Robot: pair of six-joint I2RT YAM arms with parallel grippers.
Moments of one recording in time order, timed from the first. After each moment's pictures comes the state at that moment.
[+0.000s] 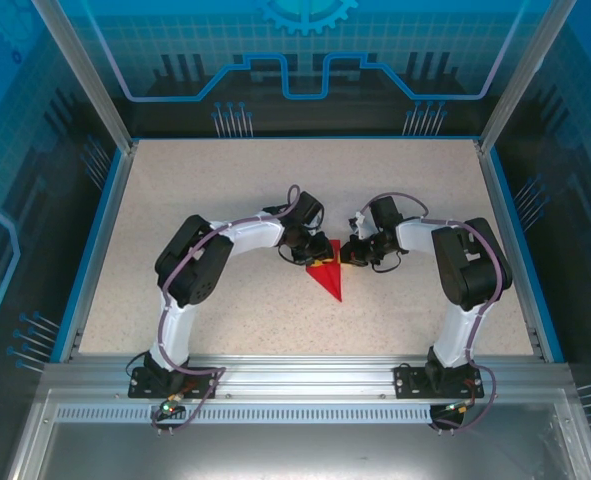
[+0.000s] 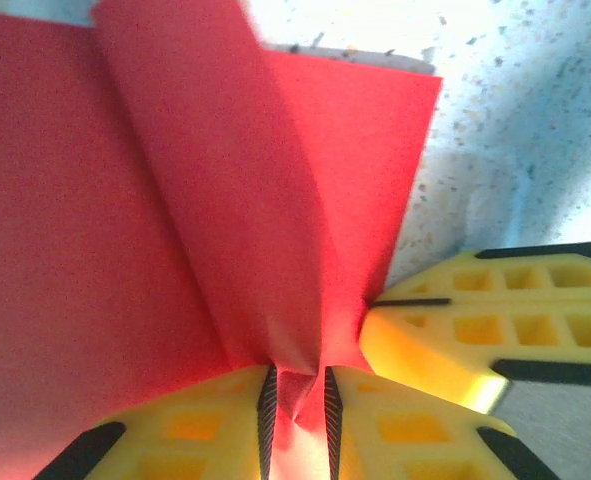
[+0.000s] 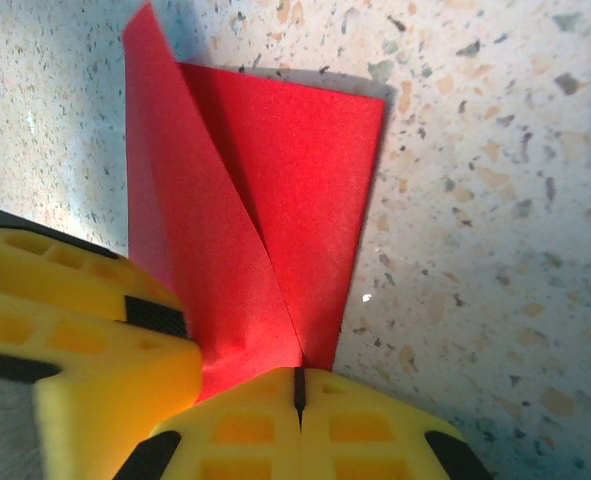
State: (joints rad) left arm -0.63 2.10 1.40 -0.43 0.43 -0.90; right arm 0.27 1.87 0.96 -0.32 -0.64 0.32
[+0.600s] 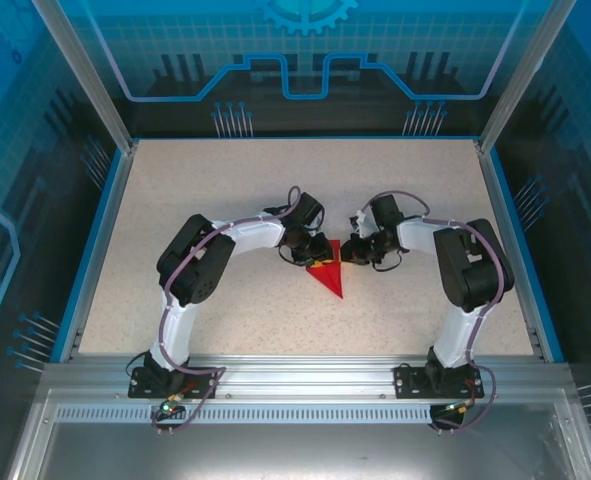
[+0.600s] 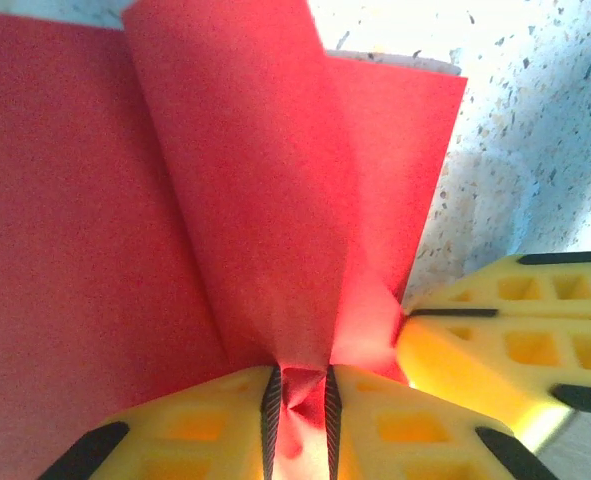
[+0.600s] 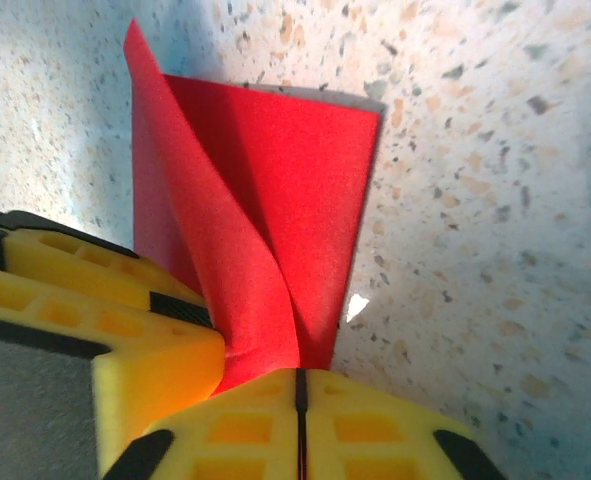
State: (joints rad) left arm -0.63 2.11 1.40 -0.43 0.43 -0.90; right arm 0.26 1.84 0.97 -0.34 -0.63 0.32
